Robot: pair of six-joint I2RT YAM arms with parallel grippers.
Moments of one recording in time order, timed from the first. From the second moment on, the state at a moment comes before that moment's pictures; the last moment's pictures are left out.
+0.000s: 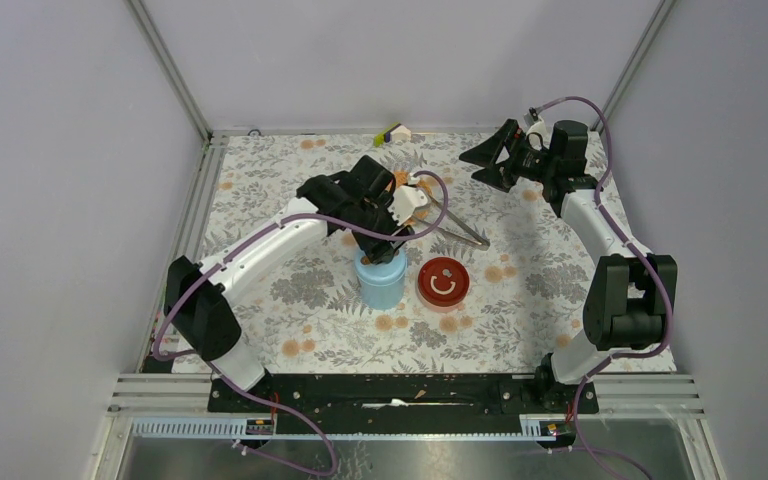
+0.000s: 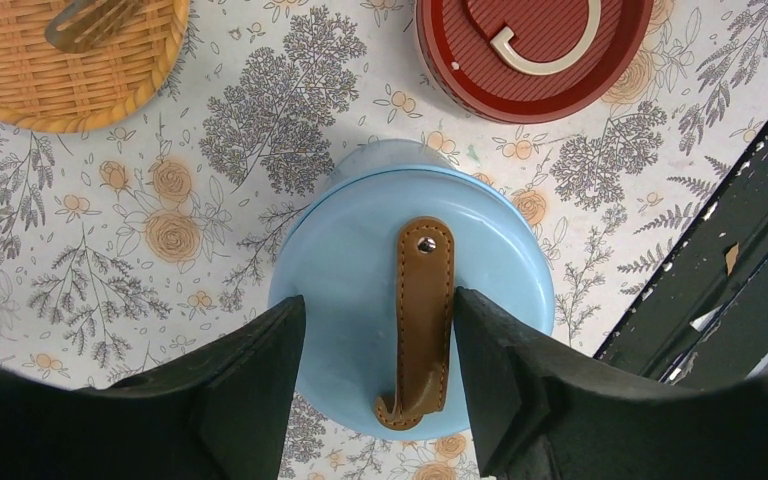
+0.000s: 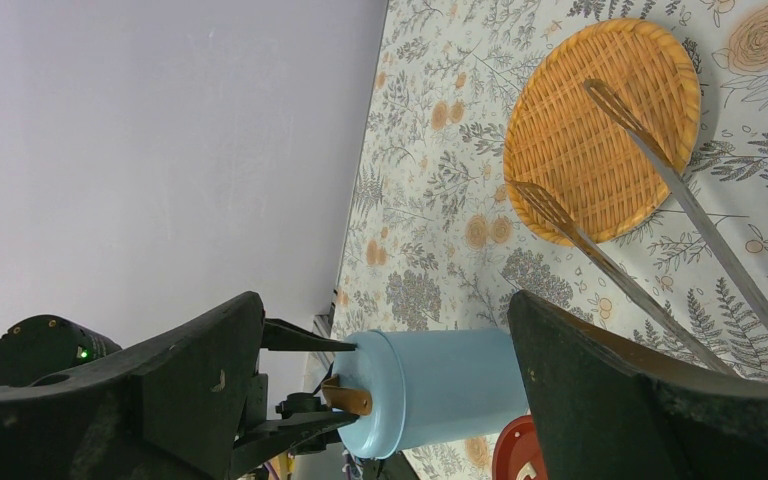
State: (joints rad) left arm -0.74 1.64 1.52 -0.94 0.22 0.30; right arm 0.02 1.61 1.21 0.02 -0.88 0.84
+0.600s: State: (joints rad) left arm -0.74 1.68 1.65 -1.03 0.18 0.29; right arm 0.02 1.59 1.21 -0.02 -0.88 0.78
